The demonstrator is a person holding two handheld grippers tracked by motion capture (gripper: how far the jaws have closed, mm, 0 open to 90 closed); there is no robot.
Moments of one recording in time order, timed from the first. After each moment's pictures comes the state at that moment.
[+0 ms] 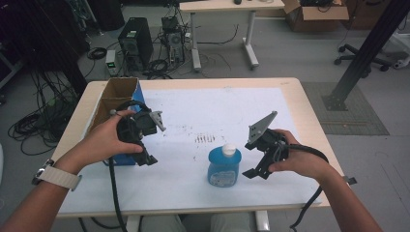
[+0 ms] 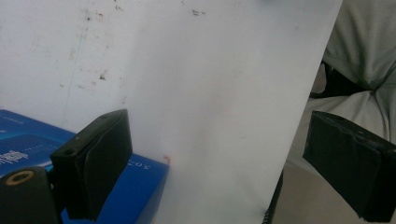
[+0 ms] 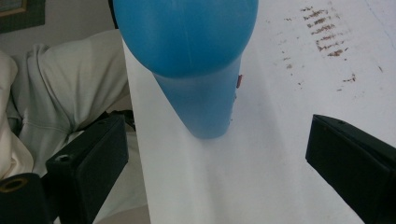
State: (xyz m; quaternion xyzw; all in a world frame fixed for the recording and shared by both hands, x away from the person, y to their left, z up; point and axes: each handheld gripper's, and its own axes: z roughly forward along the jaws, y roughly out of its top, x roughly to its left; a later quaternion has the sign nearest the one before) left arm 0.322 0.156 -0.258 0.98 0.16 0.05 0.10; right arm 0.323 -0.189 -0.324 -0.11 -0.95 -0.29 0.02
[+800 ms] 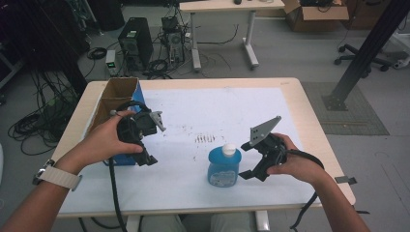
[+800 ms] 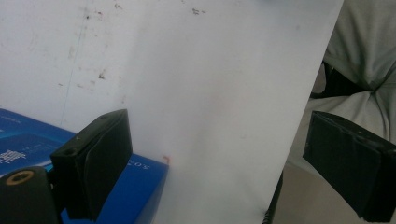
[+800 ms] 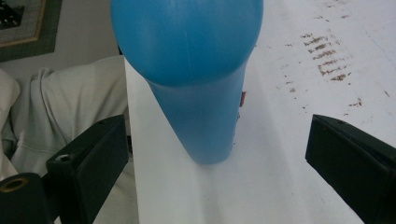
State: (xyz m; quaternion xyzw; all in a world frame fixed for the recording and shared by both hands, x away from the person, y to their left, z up) left arm 0.323 0.156 -0.260 0.98 0.16 0.05 0.10; right arm 0.323 -0.192 -0.341 -0.10 -0.93 -0.35 0.01
